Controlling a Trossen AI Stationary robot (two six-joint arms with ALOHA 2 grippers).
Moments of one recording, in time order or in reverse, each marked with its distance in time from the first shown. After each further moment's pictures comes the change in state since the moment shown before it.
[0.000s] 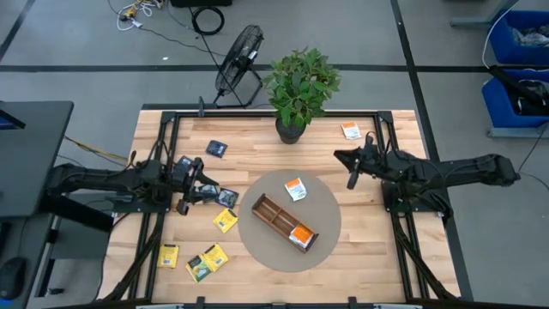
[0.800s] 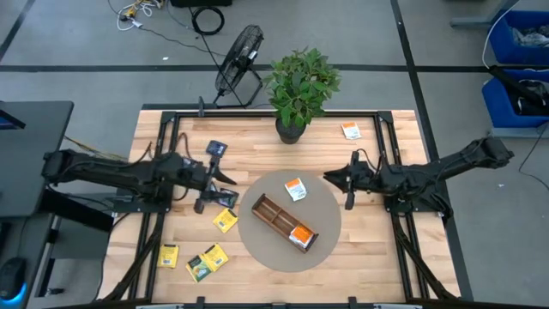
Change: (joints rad) left arm 0.003 0.453 0.257 0.094 0.044 0.125; right arm 0.235 0.205 0.001 0.248 -0.025 -0.010
